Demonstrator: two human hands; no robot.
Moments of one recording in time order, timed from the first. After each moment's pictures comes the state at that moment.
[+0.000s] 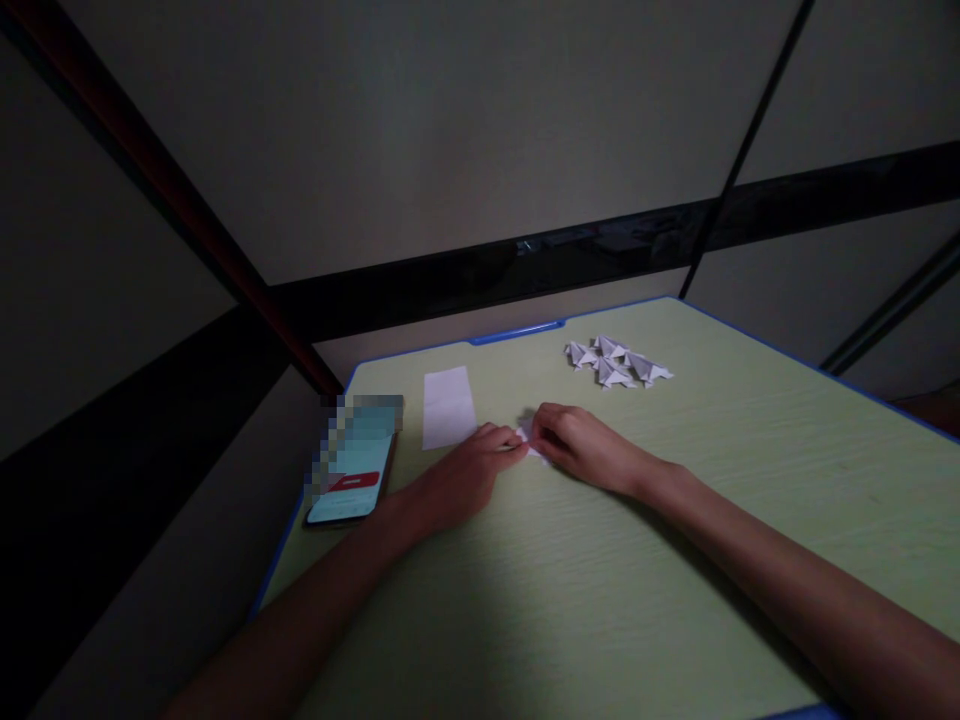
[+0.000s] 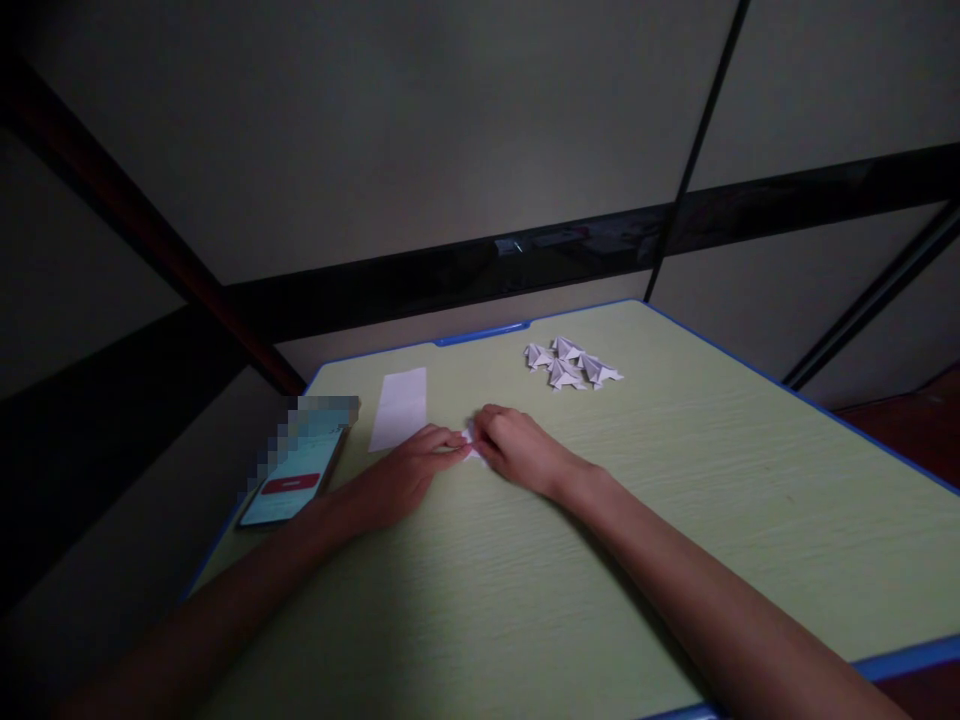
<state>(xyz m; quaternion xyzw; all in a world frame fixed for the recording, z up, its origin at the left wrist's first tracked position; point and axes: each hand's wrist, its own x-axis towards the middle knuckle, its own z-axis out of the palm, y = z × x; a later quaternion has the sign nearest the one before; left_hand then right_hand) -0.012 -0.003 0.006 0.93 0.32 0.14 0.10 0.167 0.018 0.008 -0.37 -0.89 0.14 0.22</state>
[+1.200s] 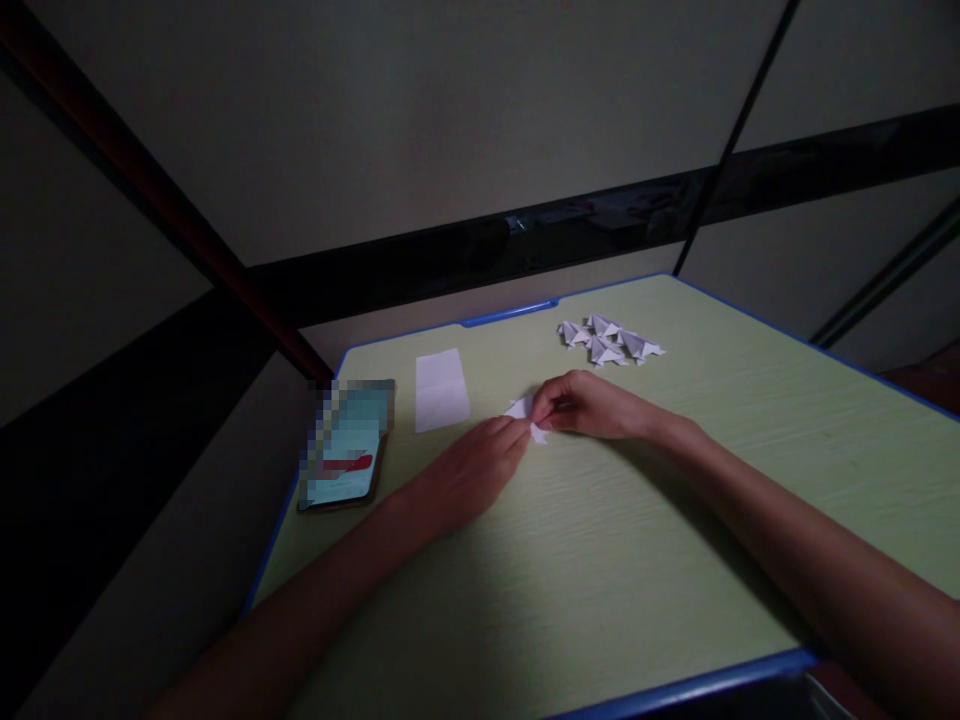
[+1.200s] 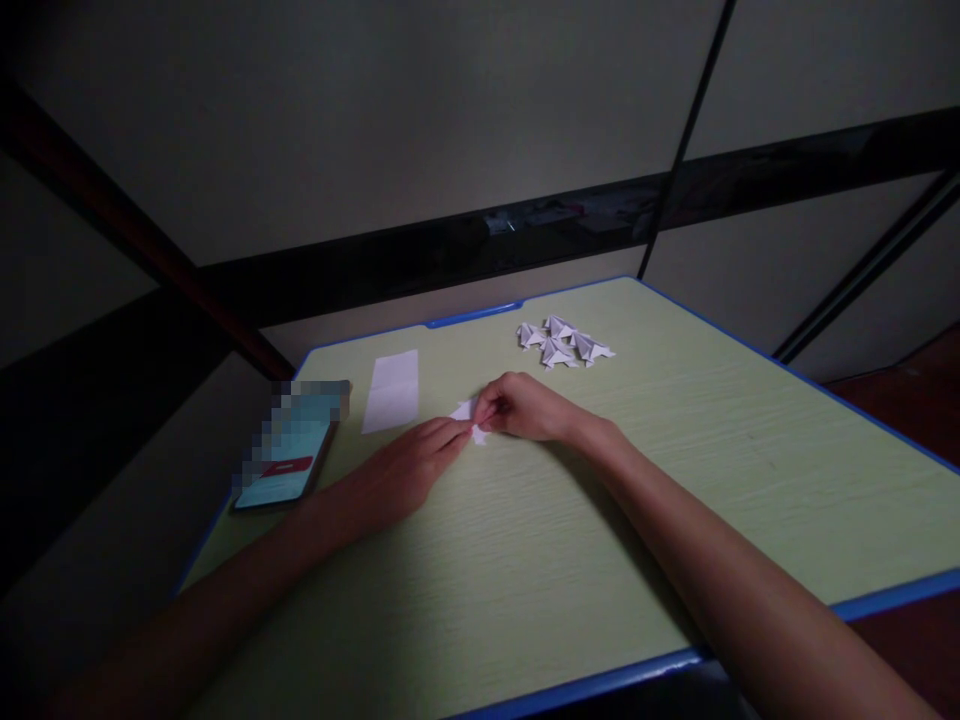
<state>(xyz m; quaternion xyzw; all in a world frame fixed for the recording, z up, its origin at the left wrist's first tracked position) 0.002 -0.018 0.009 0.95 0.32 0.07 -0.01 0.183 0.030 0.021 -0.36 -0.84 0.37 0.18</state>
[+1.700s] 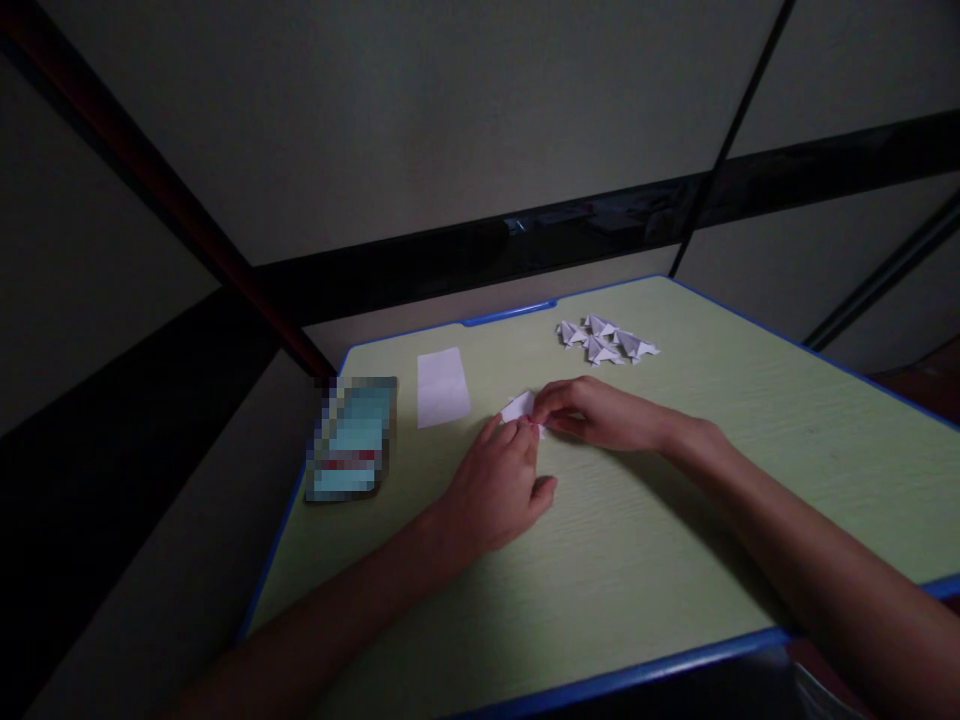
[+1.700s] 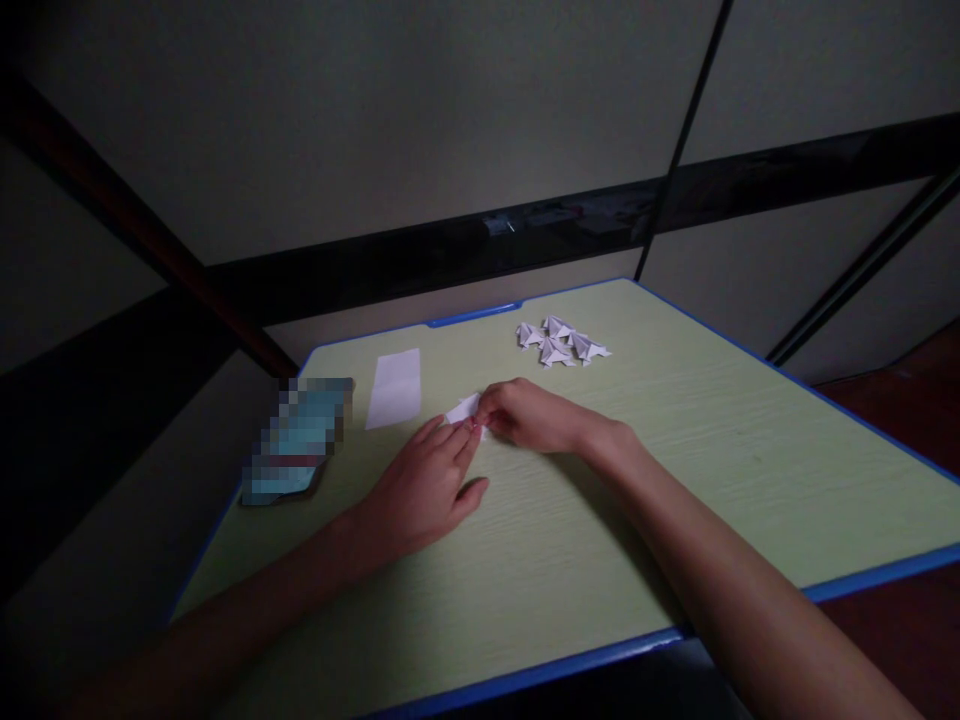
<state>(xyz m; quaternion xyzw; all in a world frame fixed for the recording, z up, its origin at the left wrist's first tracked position) 0.025 -0.045 0.007 0.91 0.41 0.06 -0.07 0.188 0.012 0.034 -0.30 -0.92 0.22 0.14</state>
